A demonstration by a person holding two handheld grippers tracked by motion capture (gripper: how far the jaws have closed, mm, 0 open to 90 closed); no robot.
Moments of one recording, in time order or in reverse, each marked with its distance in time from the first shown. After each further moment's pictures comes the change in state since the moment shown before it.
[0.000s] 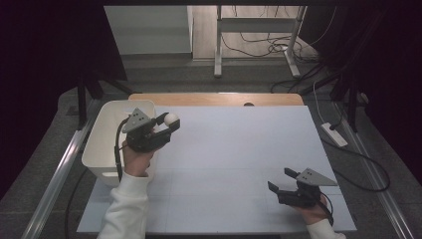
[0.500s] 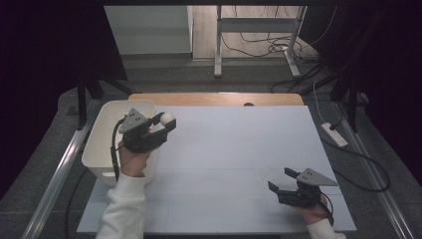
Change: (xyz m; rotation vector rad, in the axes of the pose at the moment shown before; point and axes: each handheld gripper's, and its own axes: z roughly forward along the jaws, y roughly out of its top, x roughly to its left) left arm 0.004 0.001 -0.008 0.005 0.036 0.000; right arm -0.001 0.000 0.000 -0.001 -0.001 0.000
